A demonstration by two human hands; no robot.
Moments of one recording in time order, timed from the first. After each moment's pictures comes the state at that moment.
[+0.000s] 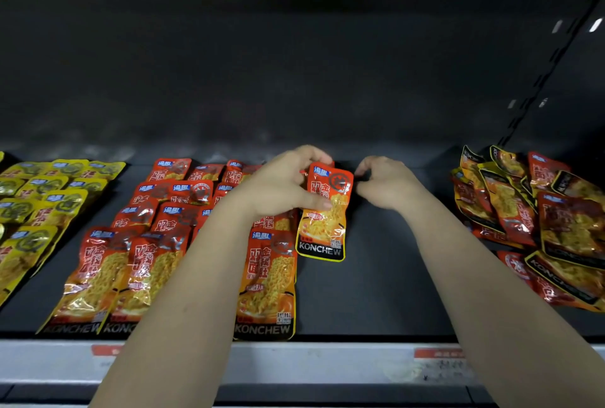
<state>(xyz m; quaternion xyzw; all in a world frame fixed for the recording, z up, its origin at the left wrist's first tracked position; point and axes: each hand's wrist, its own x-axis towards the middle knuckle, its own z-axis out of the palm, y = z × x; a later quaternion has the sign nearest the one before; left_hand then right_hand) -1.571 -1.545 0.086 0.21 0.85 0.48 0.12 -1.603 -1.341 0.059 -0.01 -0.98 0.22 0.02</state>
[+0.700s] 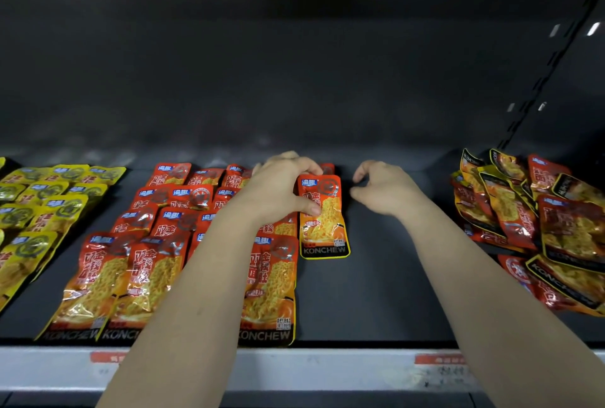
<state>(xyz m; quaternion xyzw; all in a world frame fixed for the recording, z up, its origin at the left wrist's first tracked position) -1.582 -1.546 0.077 0.21 0.94 0.27 -0.03 -1.602 -1.342 0.057 -0.02 -0.98 0.21 0.03</state>
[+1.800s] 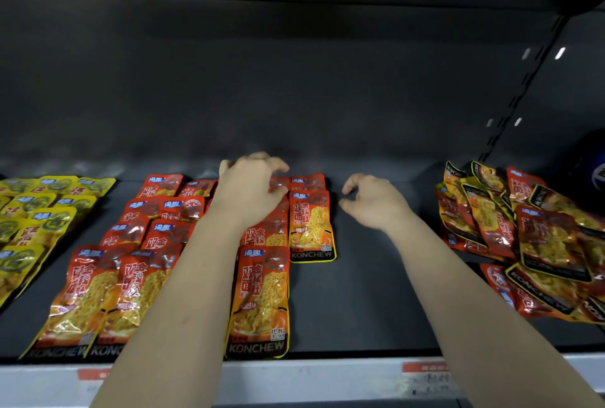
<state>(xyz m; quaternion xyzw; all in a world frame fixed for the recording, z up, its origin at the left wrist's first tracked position) -1.591 -1.560 0.077 0.14 0.96 0.15 -0.19 -1.600 -1.340 0.050 0.00 -0.98 0.21 0.05</state>
